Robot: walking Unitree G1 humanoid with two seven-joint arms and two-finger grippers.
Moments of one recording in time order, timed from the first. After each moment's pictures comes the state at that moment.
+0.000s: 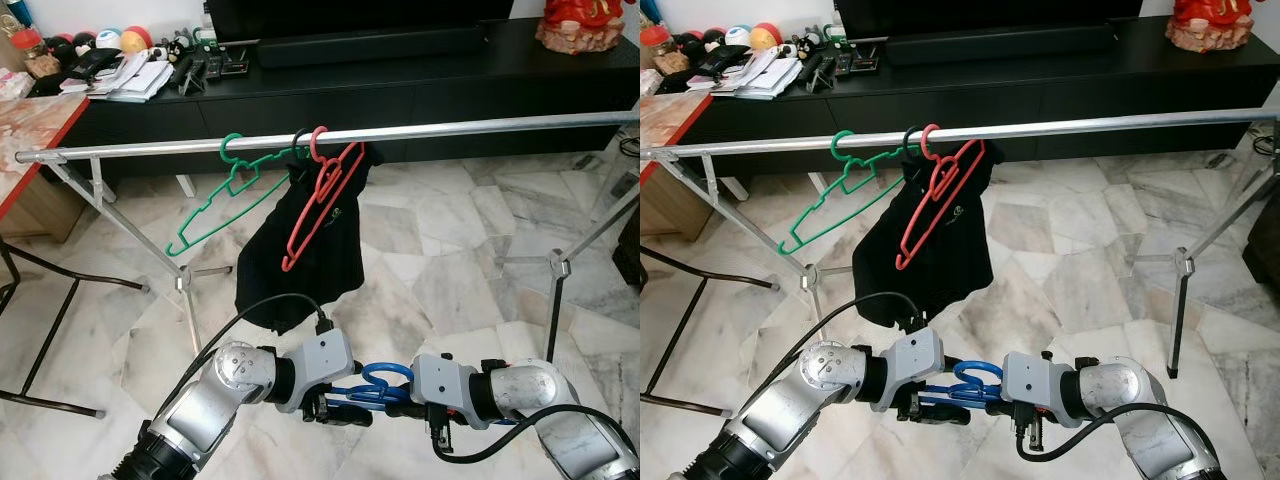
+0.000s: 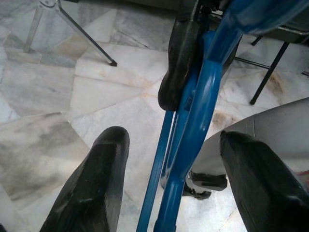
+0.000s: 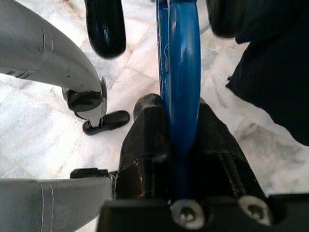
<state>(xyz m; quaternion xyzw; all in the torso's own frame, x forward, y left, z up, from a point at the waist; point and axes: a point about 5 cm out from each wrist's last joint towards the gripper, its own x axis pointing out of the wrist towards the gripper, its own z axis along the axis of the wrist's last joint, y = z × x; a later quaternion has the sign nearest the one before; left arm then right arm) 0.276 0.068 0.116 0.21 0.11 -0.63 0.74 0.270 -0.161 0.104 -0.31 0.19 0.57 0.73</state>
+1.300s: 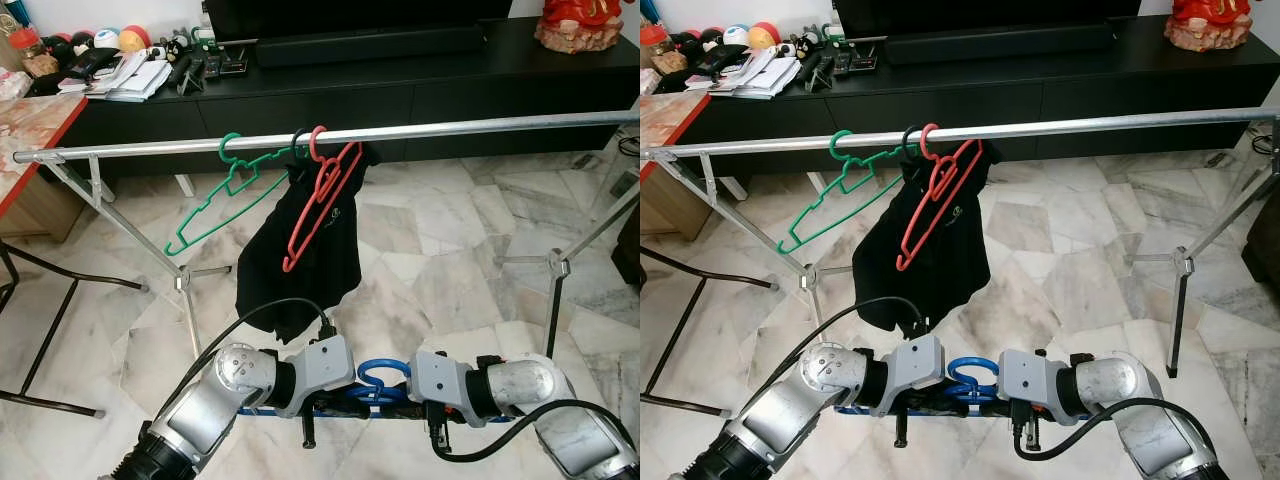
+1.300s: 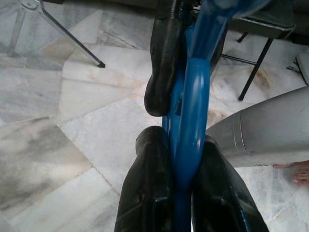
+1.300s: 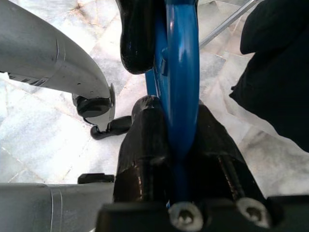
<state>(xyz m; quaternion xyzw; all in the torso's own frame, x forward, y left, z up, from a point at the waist) 0.272 0.067 0.115 0.22 0.11 -0.65 0.72 0.270 -0.157 0.109 -0.30 0.19 0.59 0.72</state>
